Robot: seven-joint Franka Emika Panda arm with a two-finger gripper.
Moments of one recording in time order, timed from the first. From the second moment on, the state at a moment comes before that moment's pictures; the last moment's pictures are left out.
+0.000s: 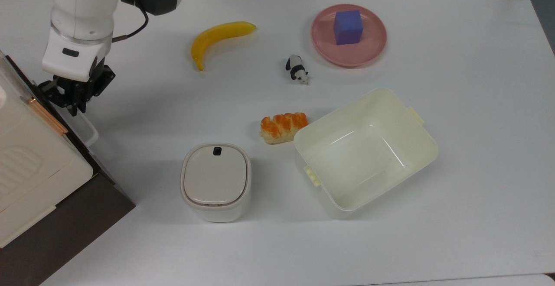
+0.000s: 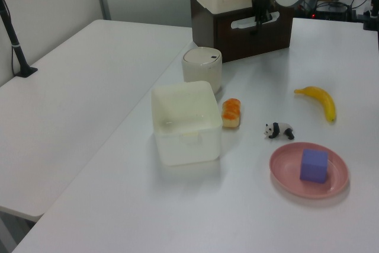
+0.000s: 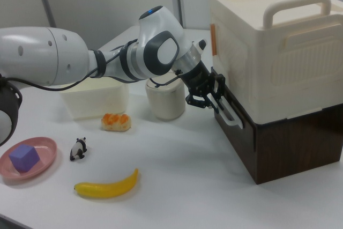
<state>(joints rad) -0.35 0.41 0.05 -1.56 -0.45 2.29 -0.80</state>
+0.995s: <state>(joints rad) -0.29 0.25 0.06 -1.79 -0.46 2.29 -0.72</state>
